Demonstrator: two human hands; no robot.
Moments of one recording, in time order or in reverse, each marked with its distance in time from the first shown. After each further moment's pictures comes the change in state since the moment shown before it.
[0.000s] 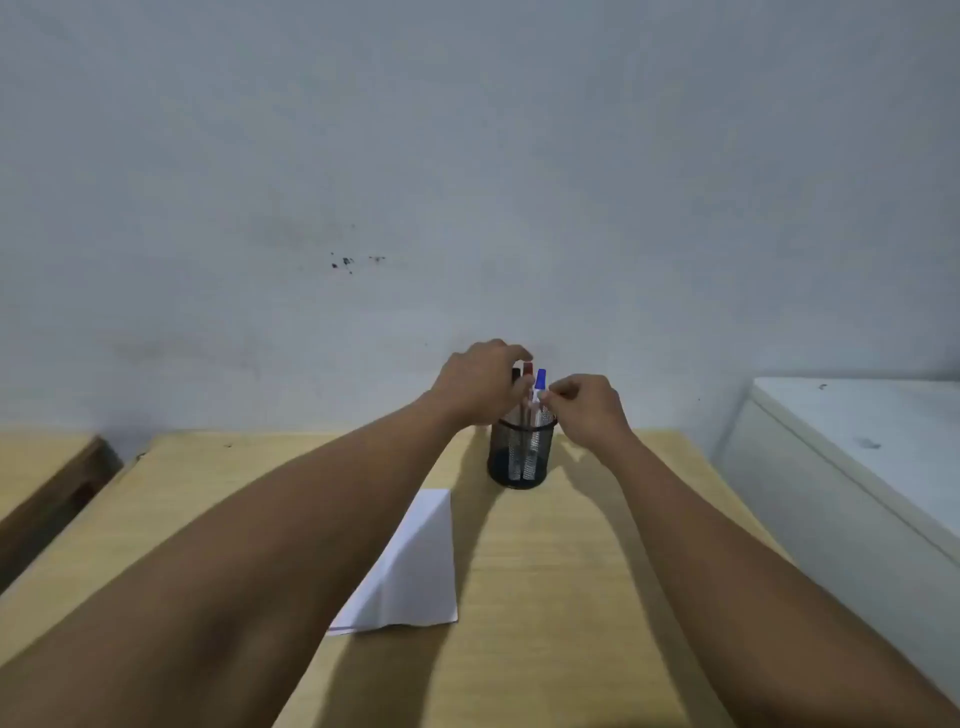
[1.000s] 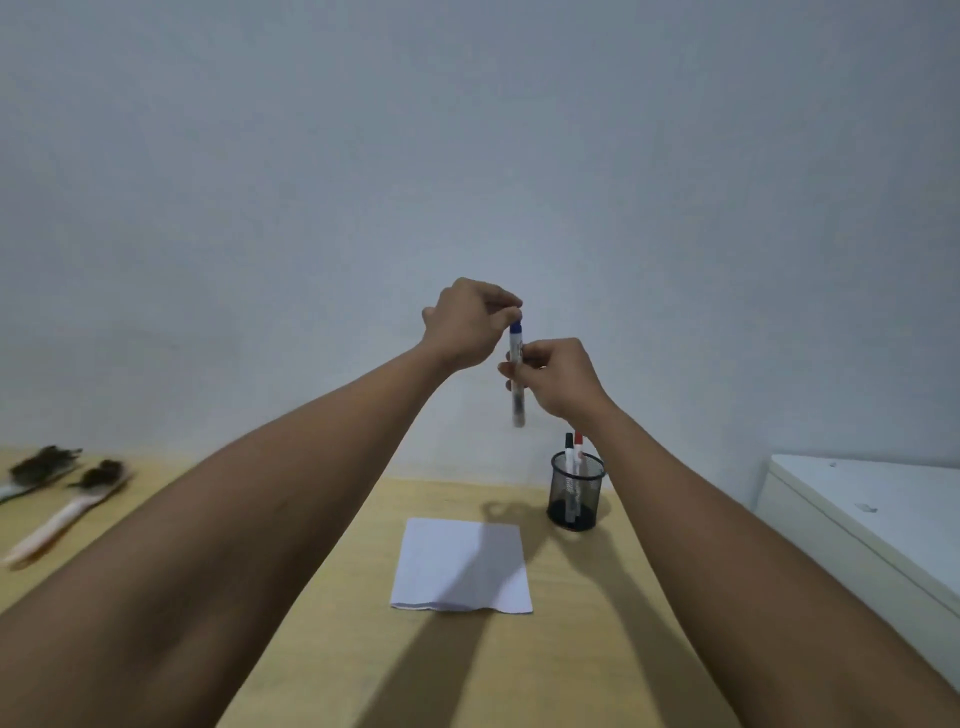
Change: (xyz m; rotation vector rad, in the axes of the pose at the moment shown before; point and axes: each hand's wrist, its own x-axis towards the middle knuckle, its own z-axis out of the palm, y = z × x) left_hand -0.105 0.019 -0.226 -0.384 0.458 -0.118; right_hand -0.111 -0.201 -0.021 0.214 -0.097 -0.340
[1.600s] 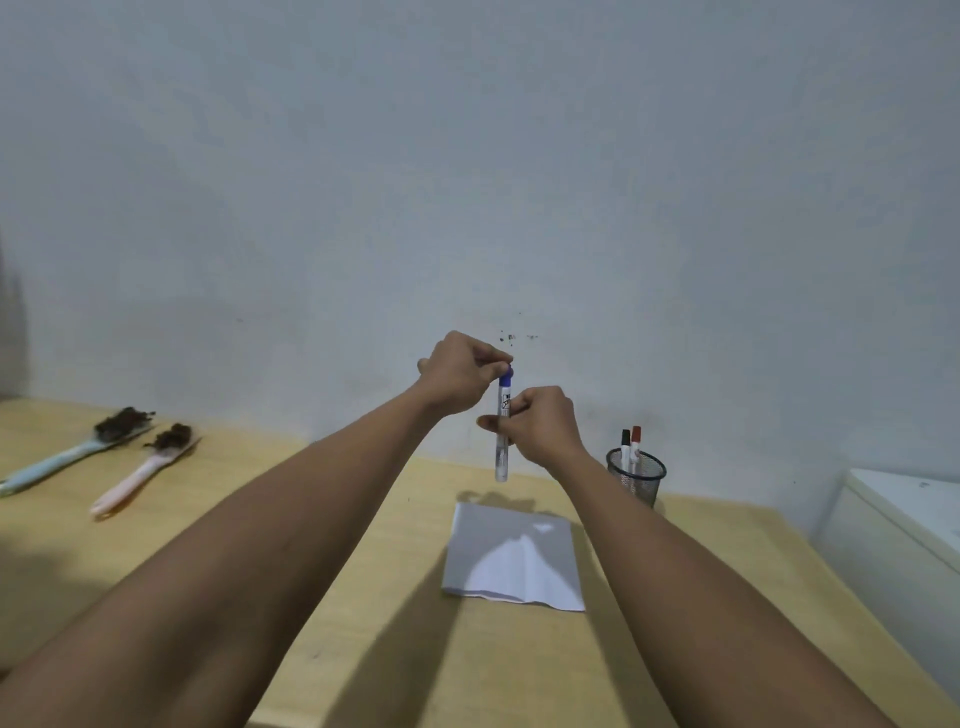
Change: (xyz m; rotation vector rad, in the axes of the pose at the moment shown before) left_hand -0.038 -0.098 -0.021 0.027 -0.091 -0.219; right_hand -0.019 0.014 0.103 -0.076 -0.081 0.137
